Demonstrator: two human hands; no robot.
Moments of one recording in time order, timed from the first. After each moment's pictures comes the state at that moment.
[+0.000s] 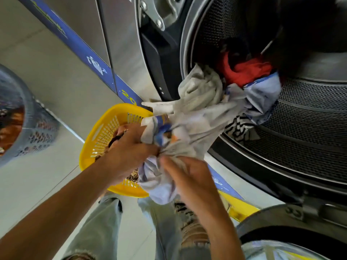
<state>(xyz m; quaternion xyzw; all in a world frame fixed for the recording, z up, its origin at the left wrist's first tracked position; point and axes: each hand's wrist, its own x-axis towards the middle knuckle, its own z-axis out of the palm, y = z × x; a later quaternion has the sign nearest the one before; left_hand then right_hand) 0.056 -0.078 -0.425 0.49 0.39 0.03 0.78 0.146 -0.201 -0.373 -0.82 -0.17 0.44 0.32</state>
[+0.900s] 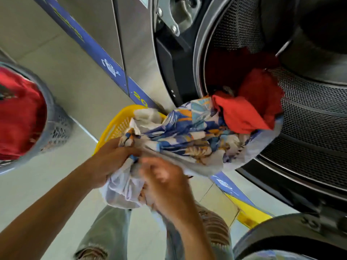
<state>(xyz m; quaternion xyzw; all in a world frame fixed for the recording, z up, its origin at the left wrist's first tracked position) 0.013 -0.057 -0.454 0.39 0.56 -0.02 0.73 0.106 -0.186 -0.410 -0.78 -0.24 0.49 0.31</state>
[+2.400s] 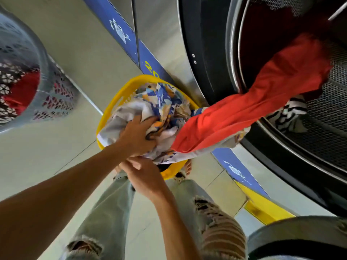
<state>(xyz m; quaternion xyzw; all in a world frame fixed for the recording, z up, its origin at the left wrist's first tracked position) 0.014 -0.081 -0.611 0.77 0.46 -0.13 0.43 0.047 -0.198 -0.554 -0.75 -0.29 0.57 0.16</state>
